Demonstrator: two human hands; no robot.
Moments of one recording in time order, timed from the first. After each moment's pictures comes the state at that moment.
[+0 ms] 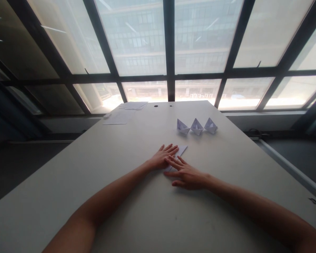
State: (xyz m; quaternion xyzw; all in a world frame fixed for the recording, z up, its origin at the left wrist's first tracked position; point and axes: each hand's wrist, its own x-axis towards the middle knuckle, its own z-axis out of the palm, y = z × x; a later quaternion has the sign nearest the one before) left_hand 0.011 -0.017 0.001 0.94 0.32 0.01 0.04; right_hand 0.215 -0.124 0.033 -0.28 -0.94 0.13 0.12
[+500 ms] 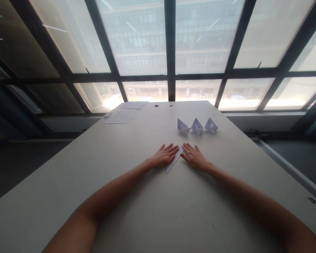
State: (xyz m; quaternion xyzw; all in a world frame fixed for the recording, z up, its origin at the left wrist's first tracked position) left_hand 0.018 -0.020 0.006 0.94 0.33 0.02 0.04; right_hand 0.248 -0.061 -0.003 -0.56 -0.82 0.07 0.10
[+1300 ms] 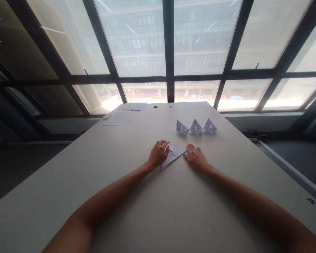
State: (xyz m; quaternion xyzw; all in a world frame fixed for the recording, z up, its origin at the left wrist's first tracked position) left_hand 0.023 -0.024 0.022 0.84 0.47 0.26 -0.01; right_hand 0.254 -0.059 -0.009 -0.62 -0.77 0.06 0.13
